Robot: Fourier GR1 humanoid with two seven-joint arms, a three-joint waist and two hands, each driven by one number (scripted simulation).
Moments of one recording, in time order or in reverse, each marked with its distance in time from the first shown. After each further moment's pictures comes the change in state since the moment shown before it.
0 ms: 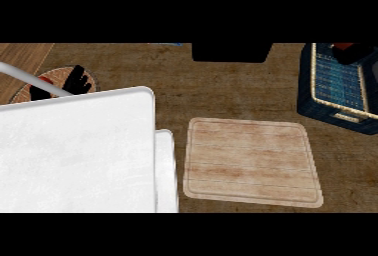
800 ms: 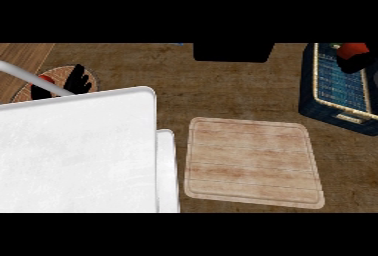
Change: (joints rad) left arm -0.008 -0.001 -0.007 0.004 -0.004 0.018 0.003; right arm -0.029 -0.008 -0.006 0.186 0.062 -0.110 -0.057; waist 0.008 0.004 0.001
